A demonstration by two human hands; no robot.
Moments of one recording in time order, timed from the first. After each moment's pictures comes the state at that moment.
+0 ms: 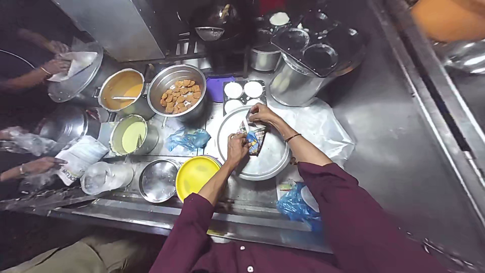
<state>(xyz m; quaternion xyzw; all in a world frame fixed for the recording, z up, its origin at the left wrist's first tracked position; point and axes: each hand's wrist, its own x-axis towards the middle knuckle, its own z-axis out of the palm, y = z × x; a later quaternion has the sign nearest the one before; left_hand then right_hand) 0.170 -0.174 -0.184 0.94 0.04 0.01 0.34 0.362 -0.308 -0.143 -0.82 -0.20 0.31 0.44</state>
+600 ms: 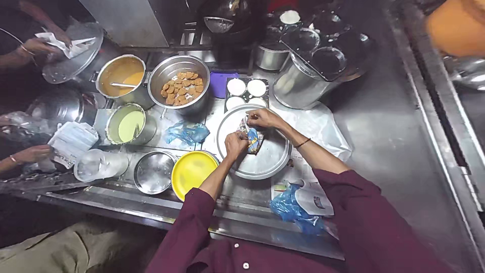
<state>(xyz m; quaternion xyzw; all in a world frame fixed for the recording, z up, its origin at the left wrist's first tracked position) 0.179 -0.175 -0.178 0.88 0.22 -0.04 0.42 0.359 -0.307 -0.136 -0.80 -0.42 0.28 0.33</state>
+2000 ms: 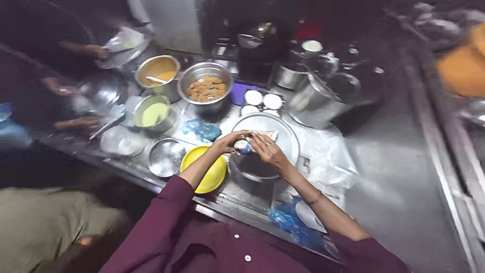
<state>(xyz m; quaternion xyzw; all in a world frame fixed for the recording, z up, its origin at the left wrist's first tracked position) 0.129 -0.120 -0.066 0.48 0.23 -0.25 0.81 0.195 -0.344 -0.108 -0.76 -0.59 -0.13 0.23</state>
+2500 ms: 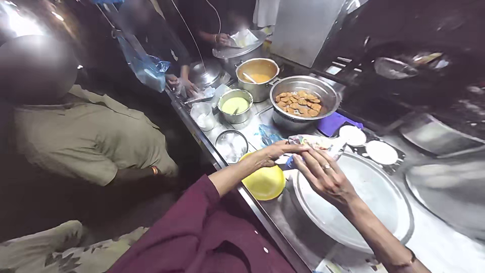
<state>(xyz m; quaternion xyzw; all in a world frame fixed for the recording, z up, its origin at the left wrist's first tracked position) 0.004 -0.054 0.012 0.52 0.19 0.05 0.83 0.133 -0.223 -0.008 -0.56 -0.76 -0.25 0.22</state>
